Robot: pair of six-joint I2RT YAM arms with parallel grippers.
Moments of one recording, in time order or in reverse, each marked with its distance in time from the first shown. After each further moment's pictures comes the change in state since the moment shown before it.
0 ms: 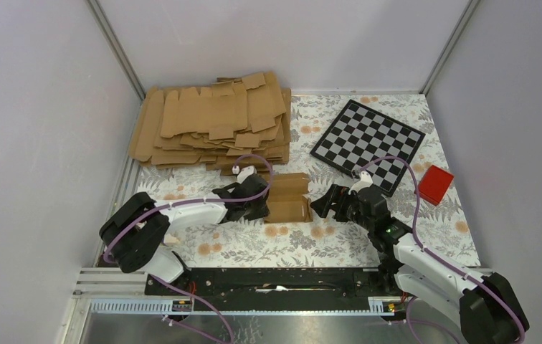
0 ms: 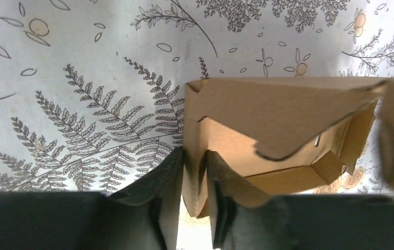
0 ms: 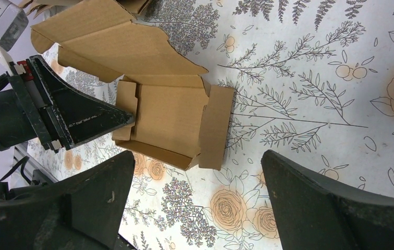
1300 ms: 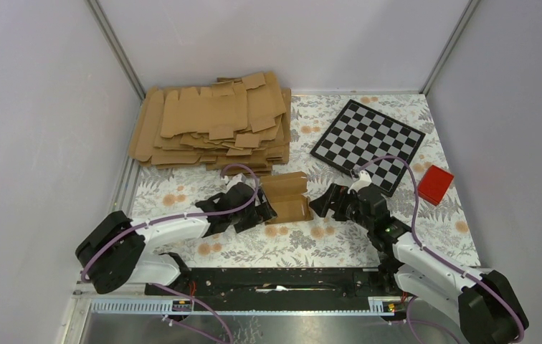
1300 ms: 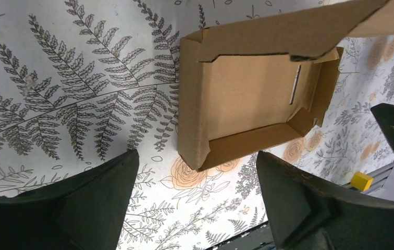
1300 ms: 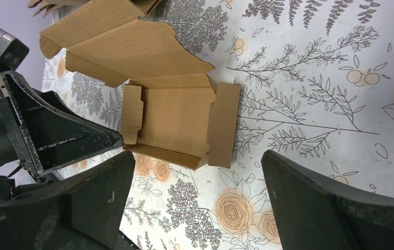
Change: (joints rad) left arm 0.000 -0.210 -0.169 0.069 0.100 -0.122; right arm 0.000 0.022 0.000 0.042 -0.027 0.003
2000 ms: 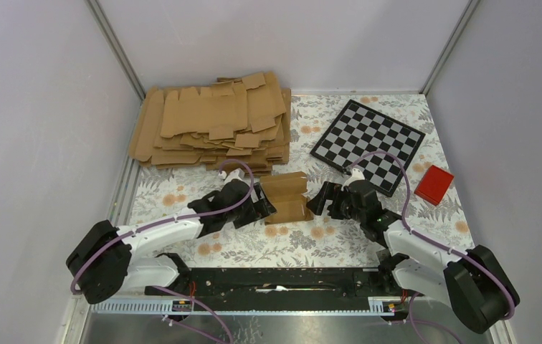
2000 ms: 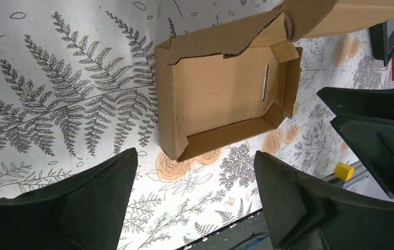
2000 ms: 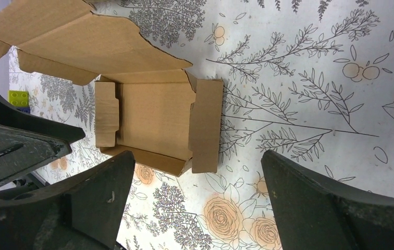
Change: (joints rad) left arm 0.019 -0.086 0.018 -0.038 0.010 0.040; right arm 0.000 0.192 0.068 -0.010 0.003 -0.012
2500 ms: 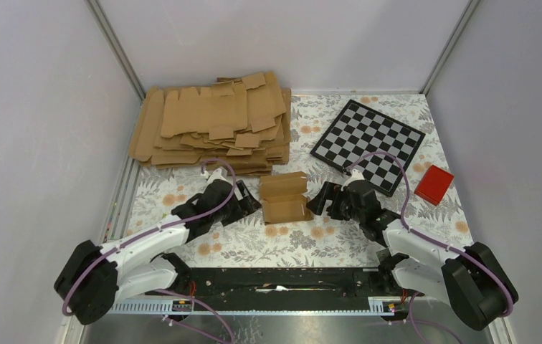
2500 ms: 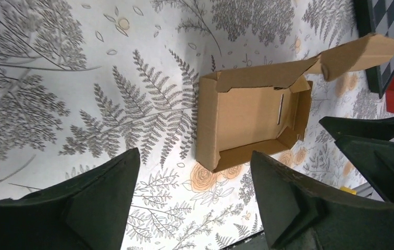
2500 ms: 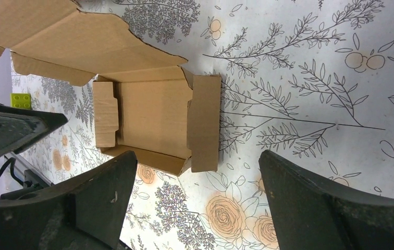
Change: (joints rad) left arm 0.123 -0.175 -0.095 -0.021 -0.027 0.076; right arm 0.000 0.021 0.000 0.001 -0.004 0.034
